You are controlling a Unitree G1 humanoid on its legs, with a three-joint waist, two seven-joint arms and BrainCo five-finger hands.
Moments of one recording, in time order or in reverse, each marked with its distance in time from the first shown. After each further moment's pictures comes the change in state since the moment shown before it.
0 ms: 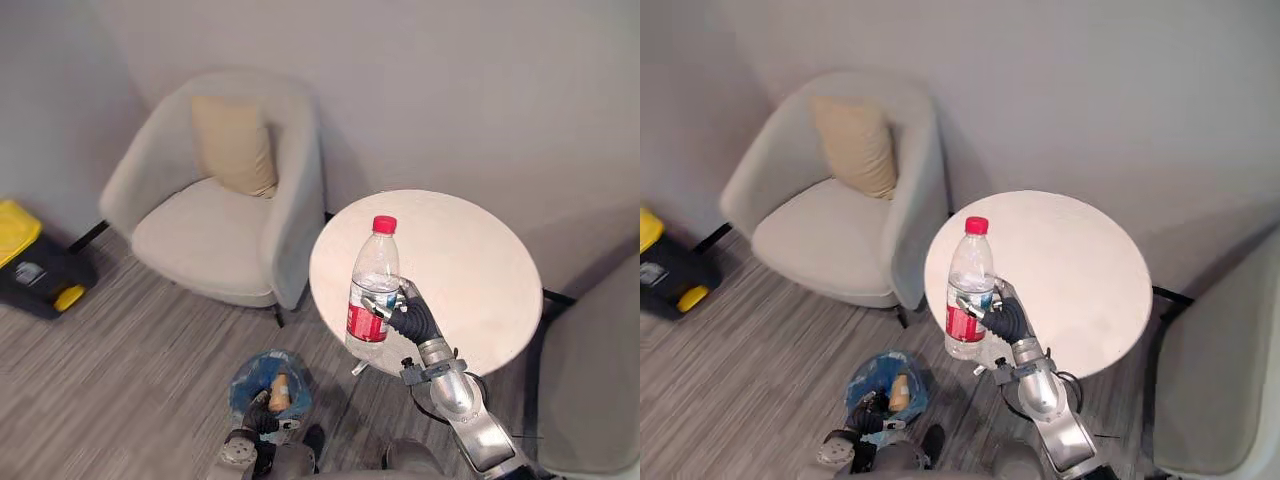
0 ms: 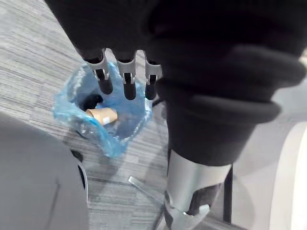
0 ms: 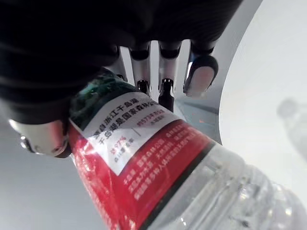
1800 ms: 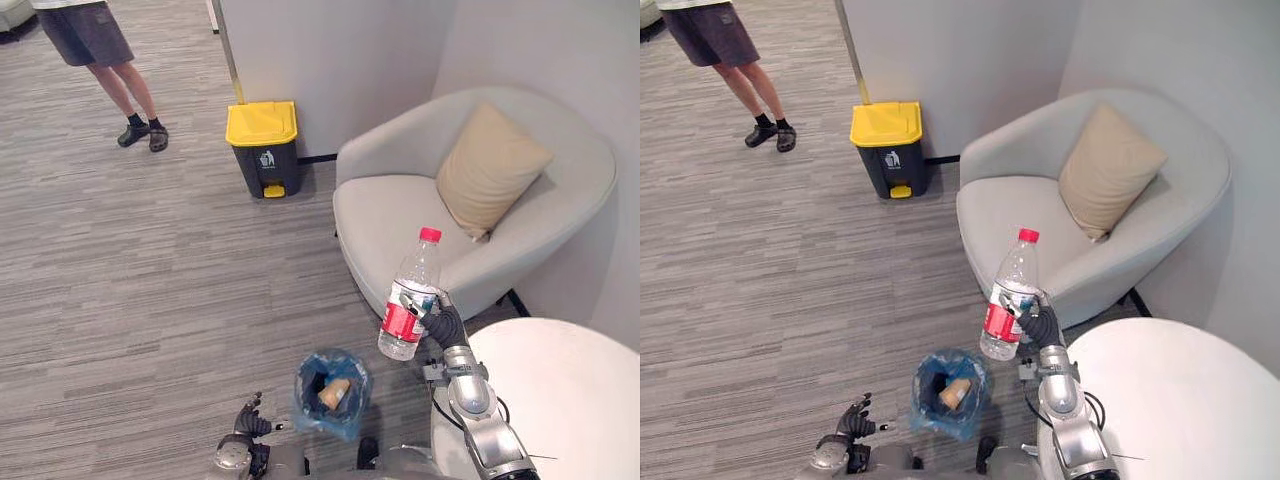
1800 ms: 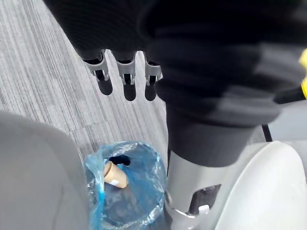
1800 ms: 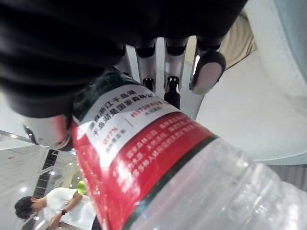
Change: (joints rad) left arm 0.001 -0.019 0.105 0.027 0.033 -0.001 0.014; right arm 0.015 0.094 -0.206 0.122 0.040 0.032 -0.040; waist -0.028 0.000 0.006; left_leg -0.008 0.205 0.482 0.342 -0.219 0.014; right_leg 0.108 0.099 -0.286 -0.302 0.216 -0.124
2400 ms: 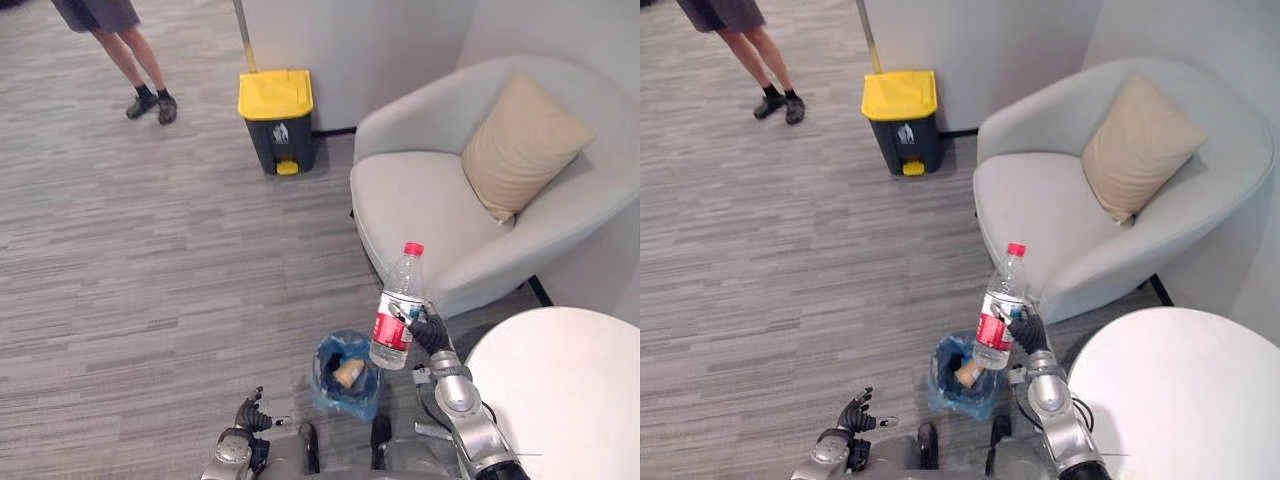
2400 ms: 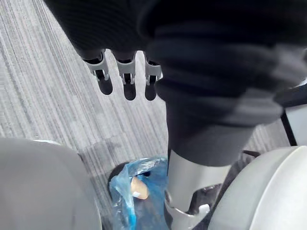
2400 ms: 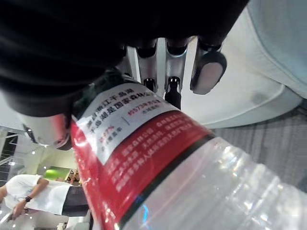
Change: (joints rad) left arm -0.076 0.048 -0.026 -0.003 0.005 -0.003 0.008; right arm -0.175 -0.019 0.120 0.219 -0.003 0.009 0.000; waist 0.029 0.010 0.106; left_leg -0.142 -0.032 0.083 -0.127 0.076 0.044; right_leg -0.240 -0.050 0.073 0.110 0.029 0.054
